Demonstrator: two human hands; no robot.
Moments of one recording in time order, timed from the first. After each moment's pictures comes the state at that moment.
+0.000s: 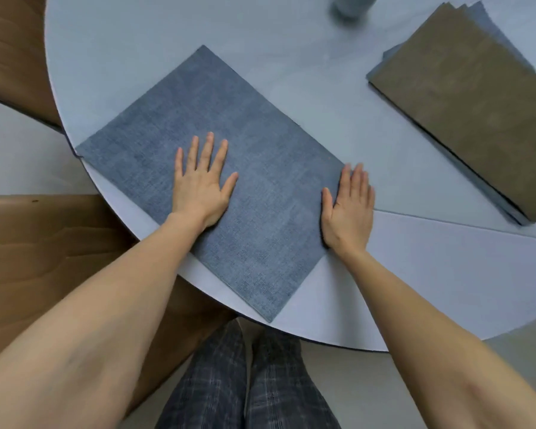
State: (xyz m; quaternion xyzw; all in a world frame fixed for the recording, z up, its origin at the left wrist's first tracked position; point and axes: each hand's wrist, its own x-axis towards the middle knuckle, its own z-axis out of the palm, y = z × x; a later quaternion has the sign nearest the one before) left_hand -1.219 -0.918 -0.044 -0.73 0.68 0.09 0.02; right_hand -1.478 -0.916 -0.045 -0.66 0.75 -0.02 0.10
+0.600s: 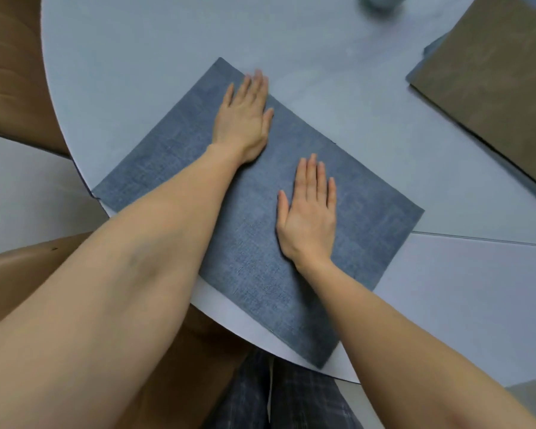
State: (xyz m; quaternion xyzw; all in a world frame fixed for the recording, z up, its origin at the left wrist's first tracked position) left_hand -1.203 -1.086 -0.046 -0.65 0.75 0.10 -0.01; right_hand -1.337 -0.944 -0.054 -0.70 0.71 -0.04 0.05
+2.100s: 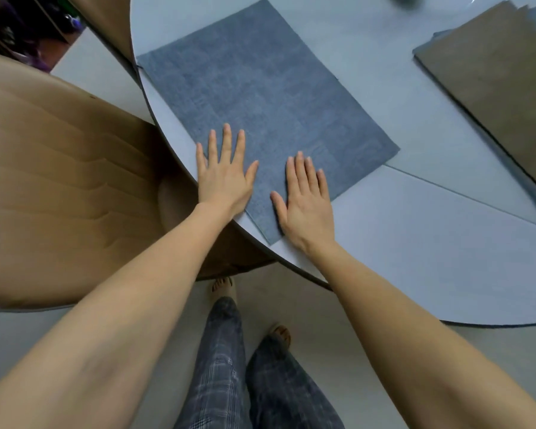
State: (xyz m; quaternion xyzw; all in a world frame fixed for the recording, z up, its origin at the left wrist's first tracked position) left_hand -1.270 -0.797 -0.055 -0.82 0.57 0.08 0.00; right_hand -1.432 -0.806 -0.043 -0.85 0.52 -0.01 0.11
